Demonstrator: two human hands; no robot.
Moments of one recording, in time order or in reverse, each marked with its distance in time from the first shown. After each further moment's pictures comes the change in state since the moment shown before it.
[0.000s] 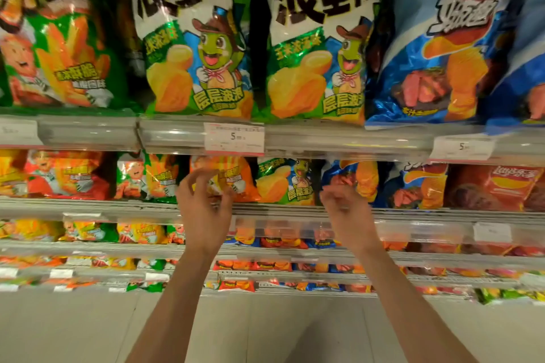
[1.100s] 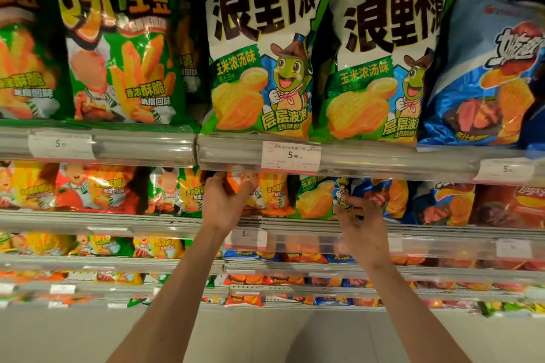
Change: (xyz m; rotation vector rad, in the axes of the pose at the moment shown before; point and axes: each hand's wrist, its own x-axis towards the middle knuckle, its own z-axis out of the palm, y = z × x) left_hand 0.069 -0.044 -0.018 -0.230 -0.303 -0.343; right_hand 0.002 -0.012 0.050 -0.167 0.187 0.013
